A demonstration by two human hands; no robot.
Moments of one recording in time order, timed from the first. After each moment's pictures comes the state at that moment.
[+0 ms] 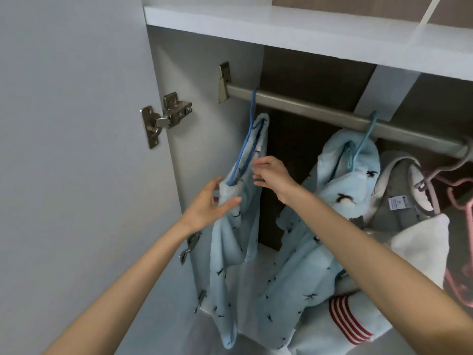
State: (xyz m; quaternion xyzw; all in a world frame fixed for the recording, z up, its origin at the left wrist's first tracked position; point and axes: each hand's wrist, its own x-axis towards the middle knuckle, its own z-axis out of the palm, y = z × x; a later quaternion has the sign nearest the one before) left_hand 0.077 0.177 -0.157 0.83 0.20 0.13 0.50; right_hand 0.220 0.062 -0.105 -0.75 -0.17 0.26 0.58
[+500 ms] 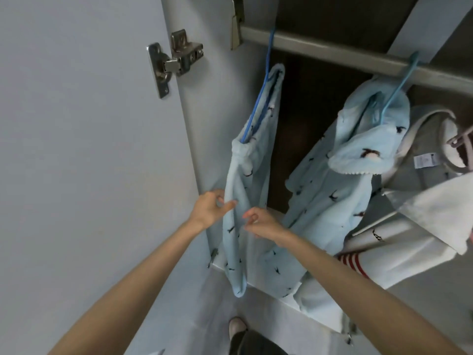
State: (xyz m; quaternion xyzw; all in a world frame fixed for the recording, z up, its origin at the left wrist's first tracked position) left_hand 0.034 0.175 -0.252 0.87 0.28 0.02 0.40; right_hand 0.127 0.020 -0.272 -0.83 -0.22 0.39 0.33
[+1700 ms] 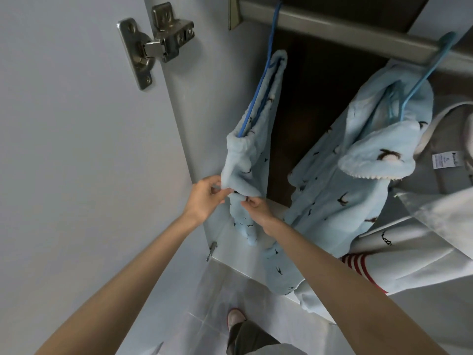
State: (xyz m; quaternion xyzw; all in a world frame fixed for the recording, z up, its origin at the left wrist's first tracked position) left_hand 0.049 0.180 -0.241 0.78 0.25 0.12 0.56; right_hand 0.159 0.057 -0.324 -0.78 -0.12 0.36 0.49
